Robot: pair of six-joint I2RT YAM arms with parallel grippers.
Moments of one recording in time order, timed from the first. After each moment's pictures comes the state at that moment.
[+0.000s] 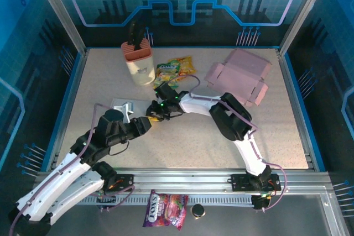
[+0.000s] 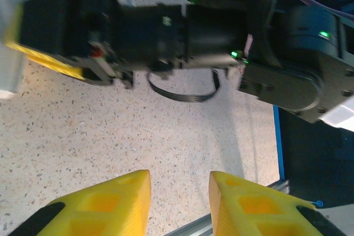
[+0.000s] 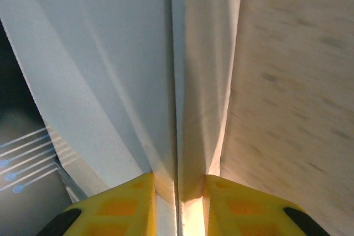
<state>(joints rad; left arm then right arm) -0.58 0.60 0.62 -0.57 0.15 -0.97 0.83 2.24 1.59 -0.26 -0.46 1.10</state>
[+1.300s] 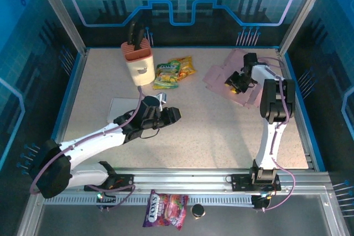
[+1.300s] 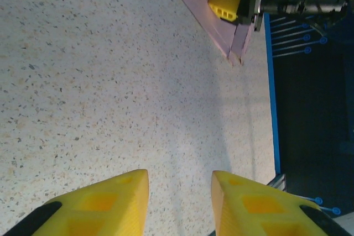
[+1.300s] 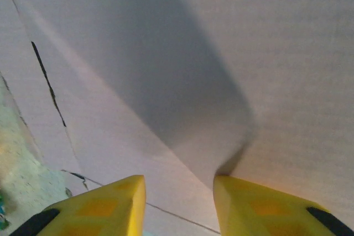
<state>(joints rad) -0.72 1.22 0.70 -0.06 0.16 -1.03 -0.03 2.17 1.60 -0.72 -0.38 0.65</state>
